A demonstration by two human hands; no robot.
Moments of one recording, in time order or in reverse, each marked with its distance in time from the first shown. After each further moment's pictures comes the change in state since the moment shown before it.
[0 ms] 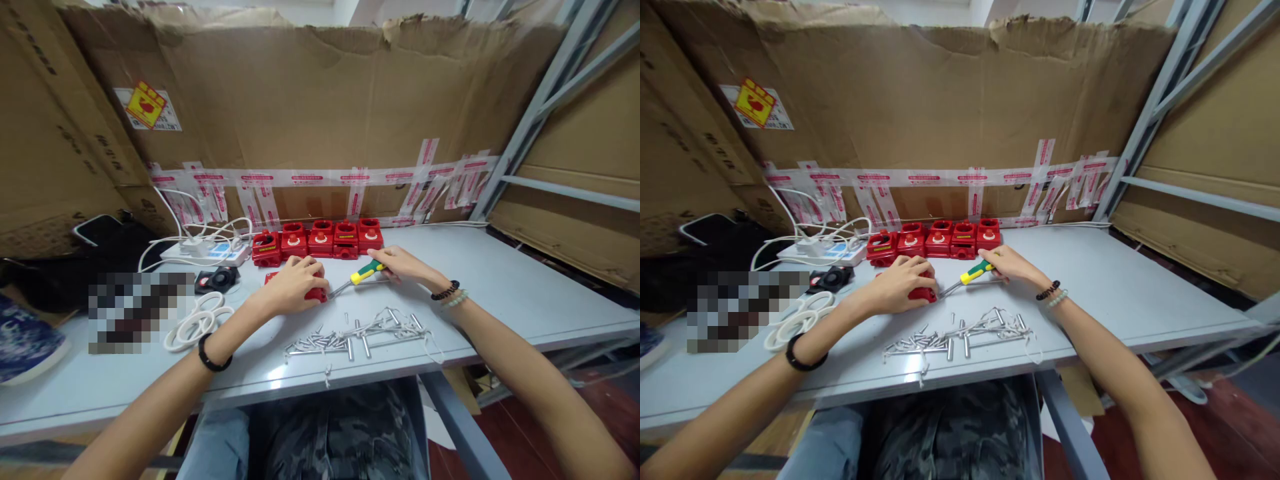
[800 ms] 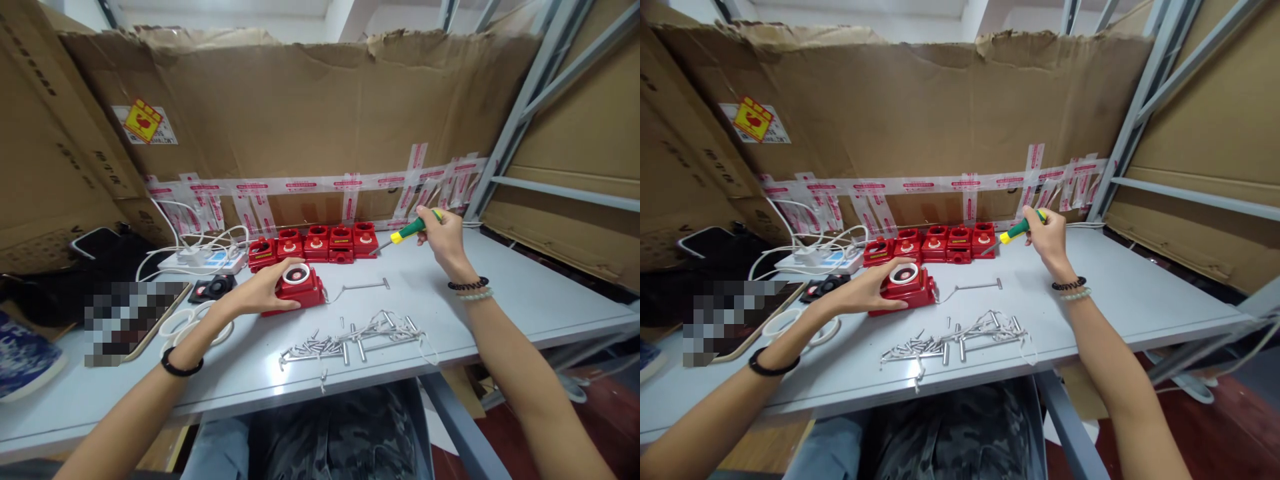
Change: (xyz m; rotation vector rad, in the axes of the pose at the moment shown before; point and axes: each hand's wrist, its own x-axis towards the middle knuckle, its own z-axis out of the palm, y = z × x) left_hand -0.032 -0.035 -0.005 -0.447 0.084 -0.182; right_hand -0.013 -0.007 -0.059 0.318 0.937 -0.291
